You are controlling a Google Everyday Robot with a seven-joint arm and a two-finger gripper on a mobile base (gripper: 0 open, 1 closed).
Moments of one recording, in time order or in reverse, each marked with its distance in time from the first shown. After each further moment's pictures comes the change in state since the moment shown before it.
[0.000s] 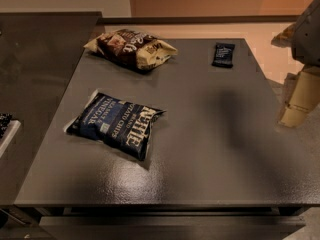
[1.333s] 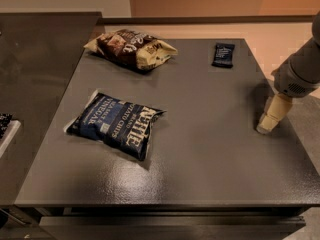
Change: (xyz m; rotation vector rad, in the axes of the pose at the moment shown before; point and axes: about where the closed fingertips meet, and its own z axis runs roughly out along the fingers) arm 0.093 -0.101 0.172 0.050 0.002 0.211
